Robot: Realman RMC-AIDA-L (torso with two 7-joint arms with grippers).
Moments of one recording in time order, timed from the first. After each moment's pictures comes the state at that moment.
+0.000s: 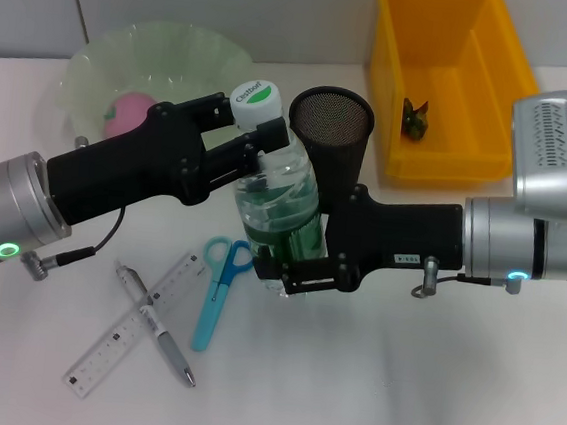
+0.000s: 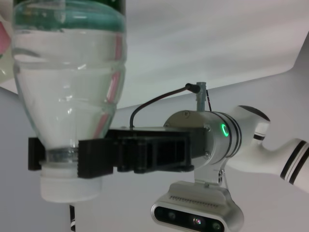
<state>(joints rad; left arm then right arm) -0.63 -2.07 0.96 0.27 1.36 1.62 -1.12 0.59 2.08 -1.11 -0.56 -1.68 -1.41 1.23</state>
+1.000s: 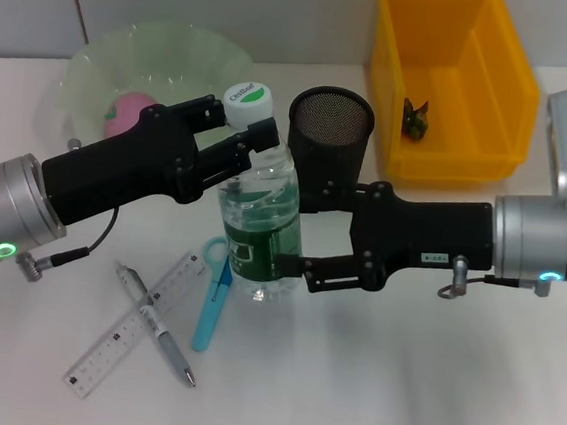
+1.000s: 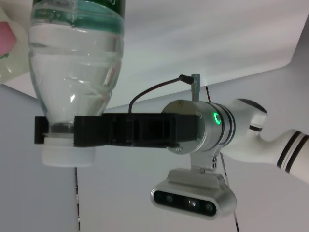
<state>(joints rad) -0.62 -2.07 0.95 0.27 1.36 1.60 -1.12 0.52 2.07 -1.11 -0.70 -1.70 -1.46 1.32</state>
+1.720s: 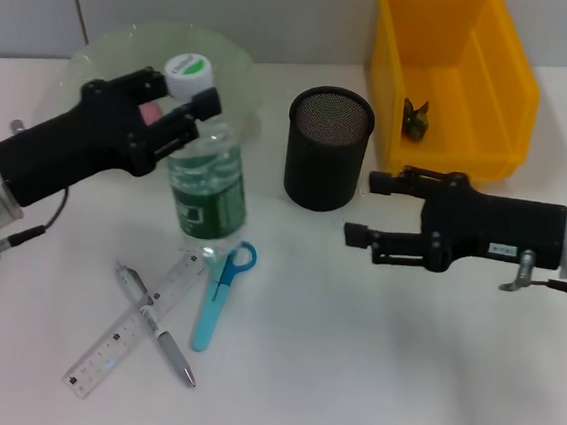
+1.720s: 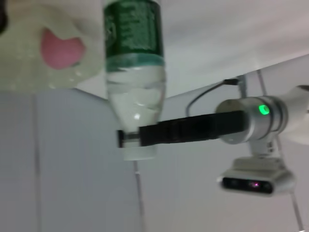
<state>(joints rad) -0.56 -2.07 0.89 0.35 1.36 1.52 -1.05 0.42 2.07 -0.97 -0.76 -1.72 -1.47 1.34</state>
